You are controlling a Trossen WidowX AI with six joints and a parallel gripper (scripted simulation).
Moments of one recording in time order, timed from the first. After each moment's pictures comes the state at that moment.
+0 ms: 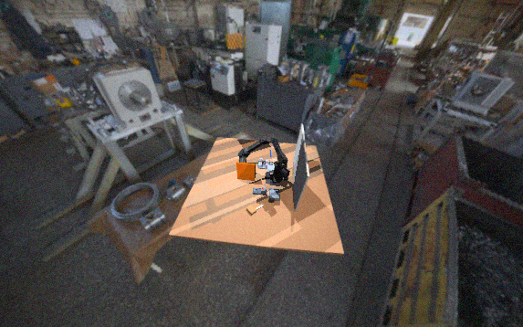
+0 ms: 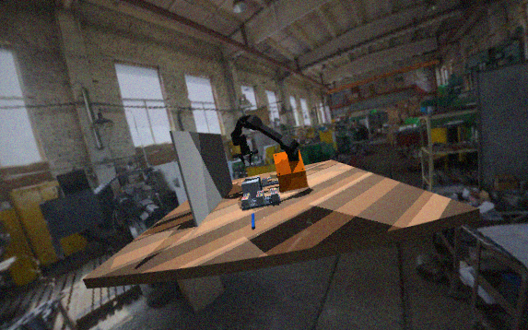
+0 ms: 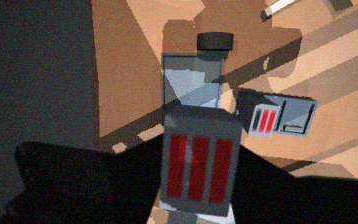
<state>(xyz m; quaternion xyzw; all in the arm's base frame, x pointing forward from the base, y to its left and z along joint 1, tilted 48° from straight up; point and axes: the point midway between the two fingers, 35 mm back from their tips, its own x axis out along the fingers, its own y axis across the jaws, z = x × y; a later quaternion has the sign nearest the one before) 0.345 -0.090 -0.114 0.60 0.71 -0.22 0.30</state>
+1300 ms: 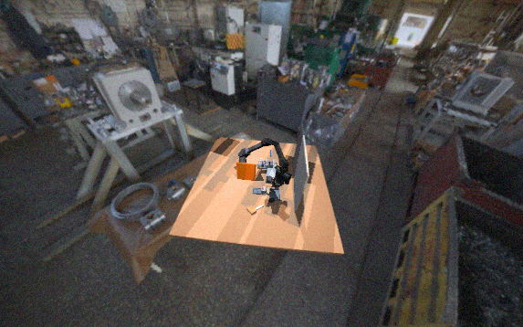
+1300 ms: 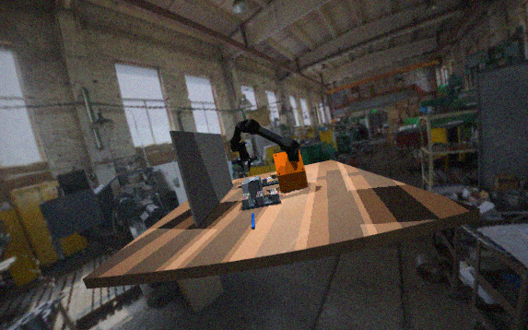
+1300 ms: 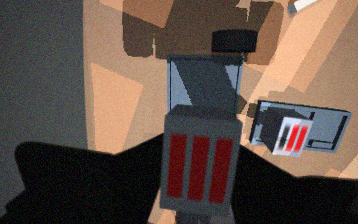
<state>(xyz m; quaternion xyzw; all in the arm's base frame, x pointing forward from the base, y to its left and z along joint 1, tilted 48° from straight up) 0.359 -0.056 -0.144 0.60 0.71 -0.22 0.31</state>
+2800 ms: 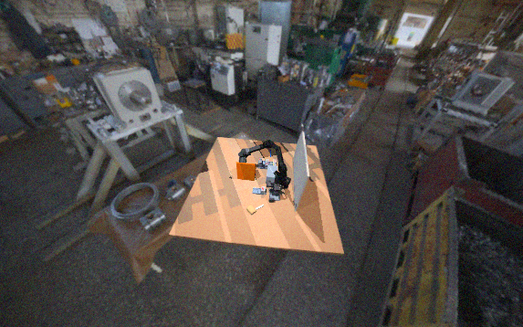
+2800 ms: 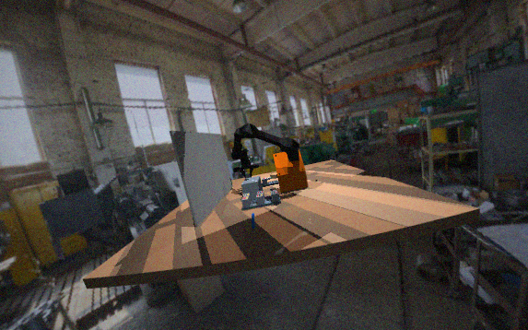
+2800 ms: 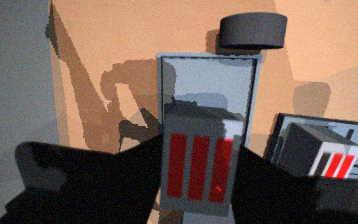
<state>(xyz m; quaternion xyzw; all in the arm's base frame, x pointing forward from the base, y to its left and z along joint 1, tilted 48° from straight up) 0.353 -0.012 -0.185 0.60 0.71 -0.22 0.30</state>
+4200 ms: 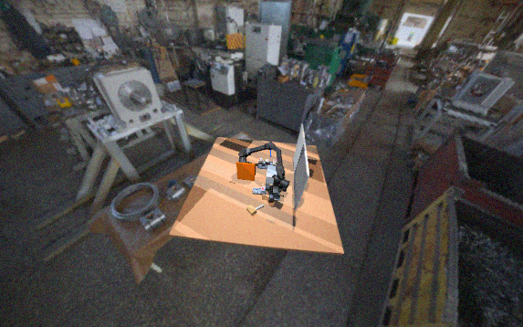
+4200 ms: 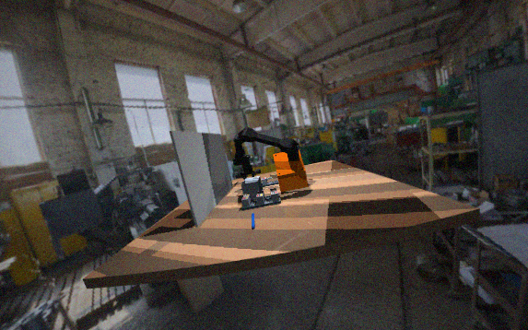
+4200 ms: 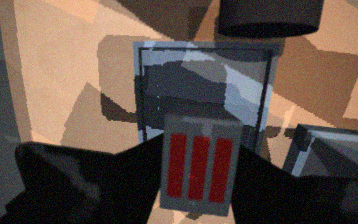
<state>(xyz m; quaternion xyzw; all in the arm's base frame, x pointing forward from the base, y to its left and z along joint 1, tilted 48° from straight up) 0.342 0.022 -0.213 0.60 0.71 -0.22 0.30</state>
